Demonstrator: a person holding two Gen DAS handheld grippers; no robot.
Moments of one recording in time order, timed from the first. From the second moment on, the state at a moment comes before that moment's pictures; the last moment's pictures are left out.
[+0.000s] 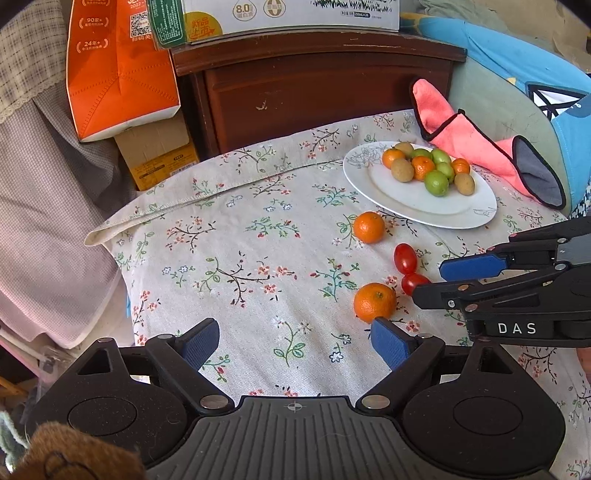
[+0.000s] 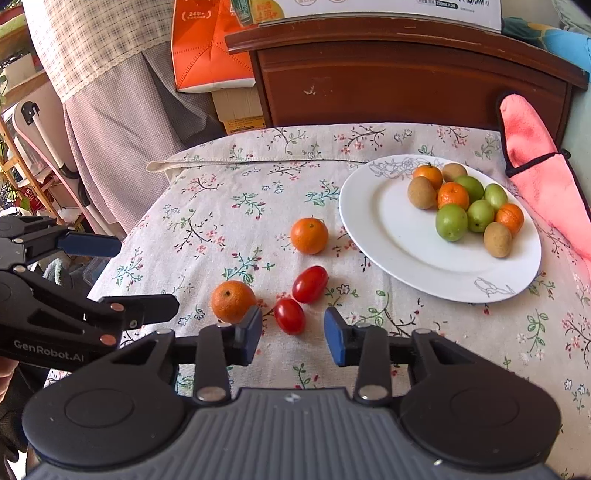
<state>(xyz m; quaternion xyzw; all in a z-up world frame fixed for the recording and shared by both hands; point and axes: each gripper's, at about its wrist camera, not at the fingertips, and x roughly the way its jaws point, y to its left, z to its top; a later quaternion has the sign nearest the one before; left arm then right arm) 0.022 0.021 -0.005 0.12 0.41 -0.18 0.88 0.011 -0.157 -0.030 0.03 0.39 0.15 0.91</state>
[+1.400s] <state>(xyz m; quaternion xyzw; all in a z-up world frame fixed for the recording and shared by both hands) 0.034 -0.024 -0.035 0.11 0.42 -0.22 0.87 0.005 -0.178 -0.012 0.05 0.38 0.13 0.91</state>
